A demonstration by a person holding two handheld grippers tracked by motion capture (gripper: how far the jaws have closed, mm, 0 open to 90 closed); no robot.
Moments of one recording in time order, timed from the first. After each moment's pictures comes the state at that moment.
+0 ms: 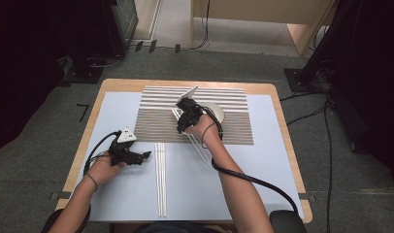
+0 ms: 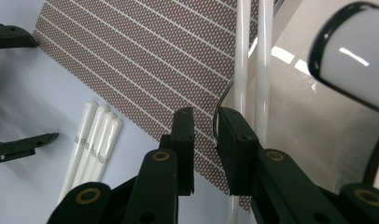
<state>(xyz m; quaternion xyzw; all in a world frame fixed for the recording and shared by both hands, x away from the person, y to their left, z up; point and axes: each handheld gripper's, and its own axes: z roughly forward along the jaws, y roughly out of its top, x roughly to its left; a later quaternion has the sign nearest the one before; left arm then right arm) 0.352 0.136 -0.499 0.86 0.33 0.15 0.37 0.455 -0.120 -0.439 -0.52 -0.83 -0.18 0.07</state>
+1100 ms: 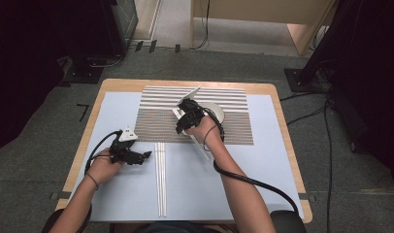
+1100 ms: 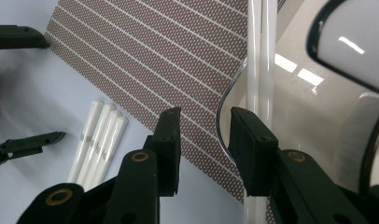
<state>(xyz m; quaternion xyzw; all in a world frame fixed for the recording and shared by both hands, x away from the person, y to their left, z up) 0.354 0.132 -0.496 0.86 0.34 0.14 0.36 0.448 -0.126 -0.438 -0.52 -0.83 -0.20 0.07</state>
